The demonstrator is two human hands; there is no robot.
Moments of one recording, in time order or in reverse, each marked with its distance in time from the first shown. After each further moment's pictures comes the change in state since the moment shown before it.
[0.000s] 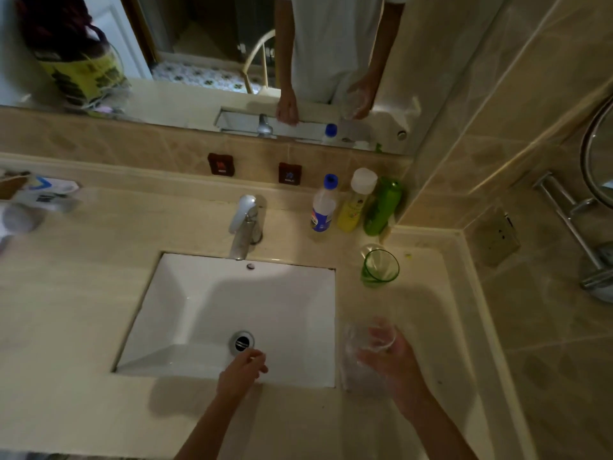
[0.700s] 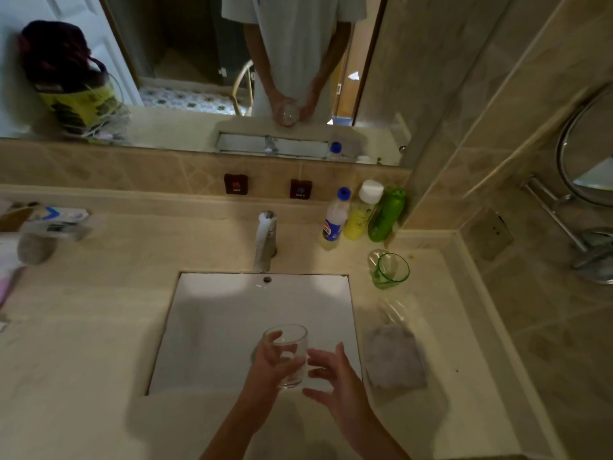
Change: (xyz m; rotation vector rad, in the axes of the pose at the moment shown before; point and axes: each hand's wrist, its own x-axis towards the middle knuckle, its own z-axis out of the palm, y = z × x) left_hand -0.033 0.020 -0.049 -0.663 -0.259 0.244; right_hand -0.080 -0.003 0.172 0.217 0.017 0.241
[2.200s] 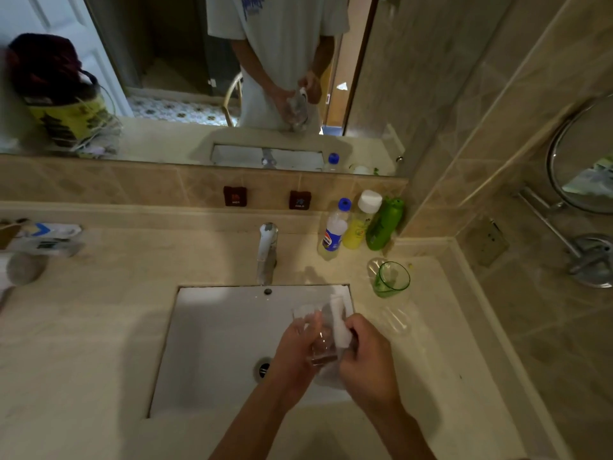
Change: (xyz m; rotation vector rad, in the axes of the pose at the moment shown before) left_hand 0.003 0.079 0.050 -0.156 -0.325 0.015; right_hand -0.029 -0.078 0.034 -0.877 0.295 -0.743
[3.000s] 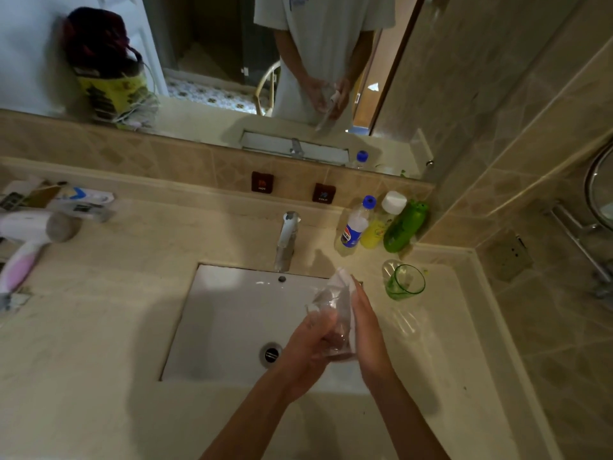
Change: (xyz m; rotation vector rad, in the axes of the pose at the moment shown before) left_hand -0.031 0.015 0.009 -0.113 -0.035 0.011; right_hand 0.030 -0.005 0.021 0.587 -0.264 0.213
